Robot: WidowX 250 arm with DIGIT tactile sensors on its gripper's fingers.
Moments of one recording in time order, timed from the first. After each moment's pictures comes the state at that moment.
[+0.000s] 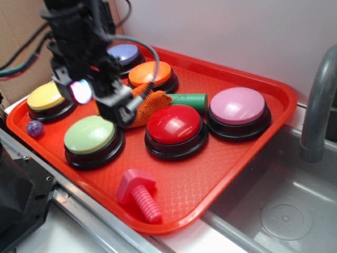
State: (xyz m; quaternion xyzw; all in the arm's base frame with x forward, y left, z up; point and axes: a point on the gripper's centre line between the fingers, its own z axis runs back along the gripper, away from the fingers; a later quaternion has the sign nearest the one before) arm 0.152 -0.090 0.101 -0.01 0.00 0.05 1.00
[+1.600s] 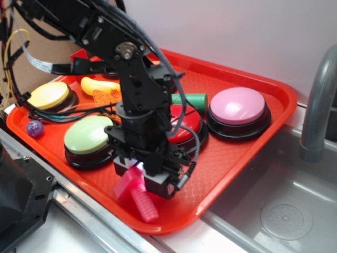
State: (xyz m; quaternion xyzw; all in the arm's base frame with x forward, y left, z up) arm 0.155 -0.128 0.026 0.01 0.04 0.11 0.99
